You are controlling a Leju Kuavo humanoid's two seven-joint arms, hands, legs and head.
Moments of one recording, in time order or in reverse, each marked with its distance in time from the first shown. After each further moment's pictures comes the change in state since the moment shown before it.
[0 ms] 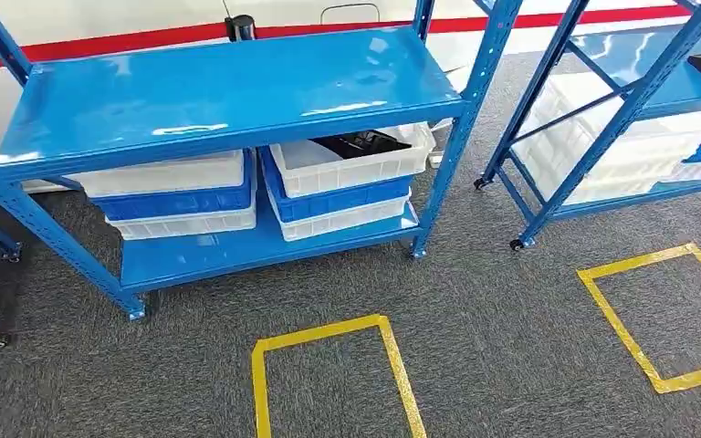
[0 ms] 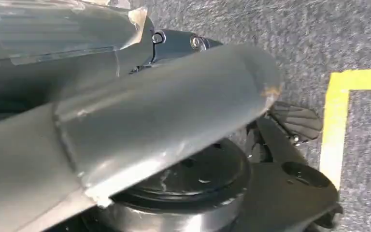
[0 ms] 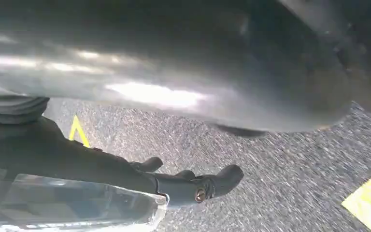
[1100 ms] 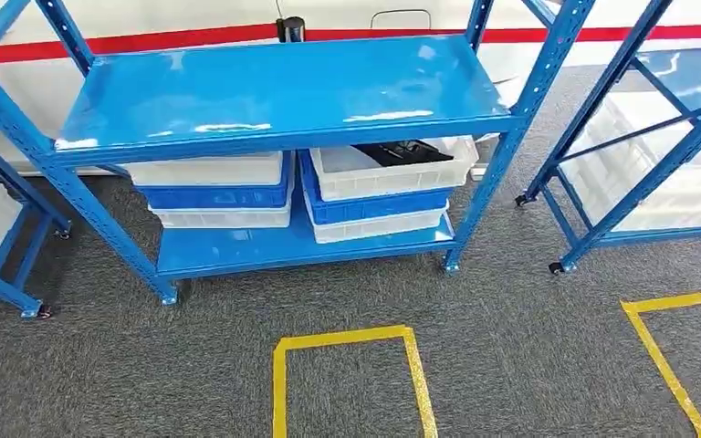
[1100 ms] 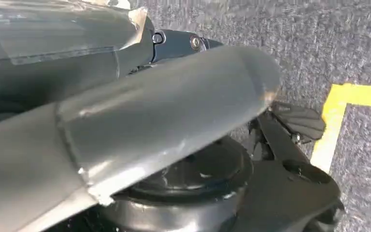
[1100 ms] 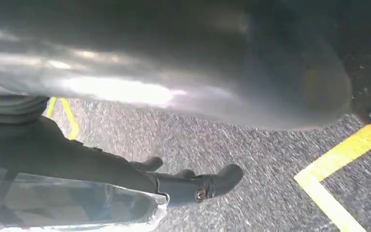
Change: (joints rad) left arm 0.004 -0.002 0.000 0.000 0.010 0.010 -0.002; right arm -0.011 -0.005 0.000 -0.002 -0.003 0.002 -0.039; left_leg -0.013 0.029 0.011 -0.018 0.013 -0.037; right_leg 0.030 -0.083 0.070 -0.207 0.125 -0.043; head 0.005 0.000
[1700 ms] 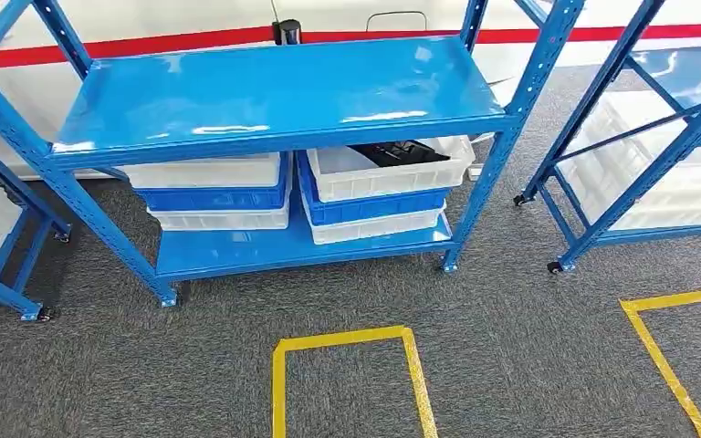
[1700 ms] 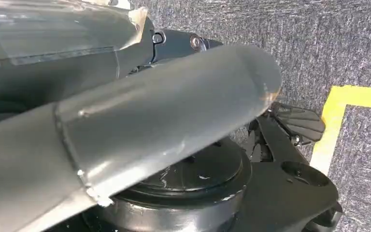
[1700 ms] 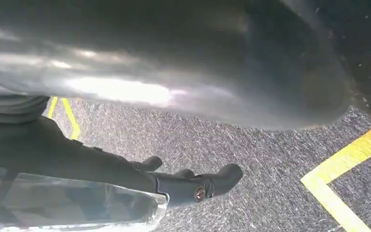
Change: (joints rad) left arm 0.000 0.000 0.000 0.000 0.016 0.019 0.000; right arm 0.001 -0.003 0.001 0.000 0.021 0.000 -0.003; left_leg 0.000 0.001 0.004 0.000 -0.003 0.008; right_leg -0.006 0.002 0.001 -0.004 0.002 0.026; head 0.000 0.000
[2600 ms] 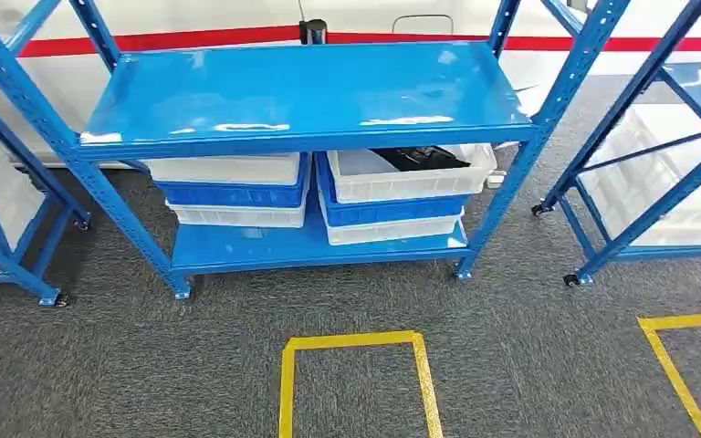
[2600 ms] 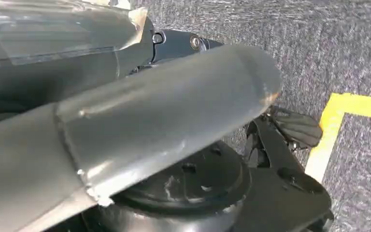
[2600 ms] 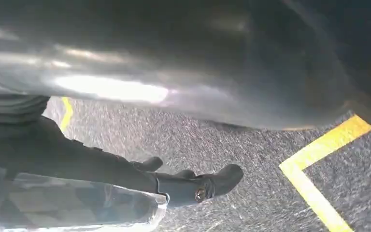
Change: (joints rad) left arm -0.002 -0.003 0.000 0.000 0.004 0.015 0.000; right arm 0.000 0.005 0.010 -0.002 0.021 -0.018 -0.010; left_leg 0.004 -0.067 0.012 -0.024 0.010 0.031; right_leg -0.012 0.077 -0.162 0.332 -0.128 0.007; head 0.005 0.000
